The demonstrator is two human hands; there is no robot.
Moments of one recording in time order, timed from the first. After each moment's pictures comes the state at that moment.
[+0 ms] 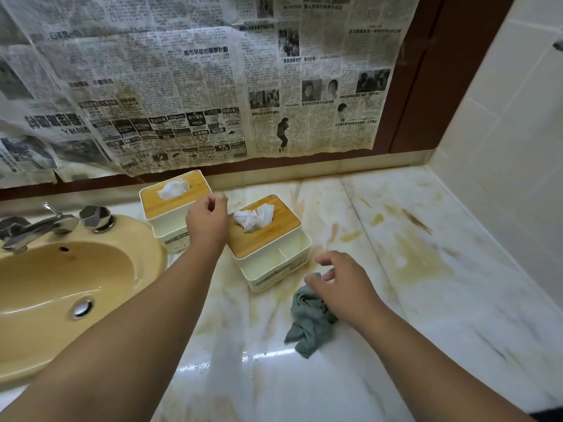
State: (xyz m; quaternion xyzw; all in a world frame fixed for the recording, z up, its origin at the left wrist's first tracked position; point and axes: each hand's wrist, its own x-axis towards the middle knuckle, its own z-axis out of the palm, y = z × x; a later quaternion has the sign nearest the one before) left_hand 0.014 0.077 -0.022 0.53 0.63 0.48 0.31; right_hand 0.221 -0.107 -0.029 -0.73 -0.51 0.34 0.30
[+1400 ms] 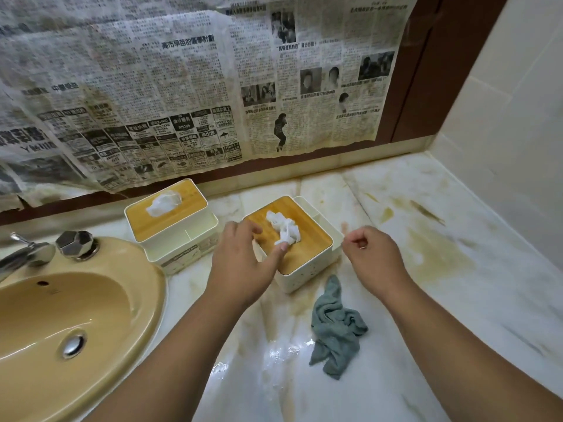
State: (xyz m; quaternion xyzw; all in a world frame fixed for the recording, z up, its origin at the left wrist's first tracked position) left_hand 0.018 0.030 -0.021 0.78 0.53 0.27 0.18; right_hand 0.237 -0.052 -0.027 -0.79 -0.39 0.25 0.41
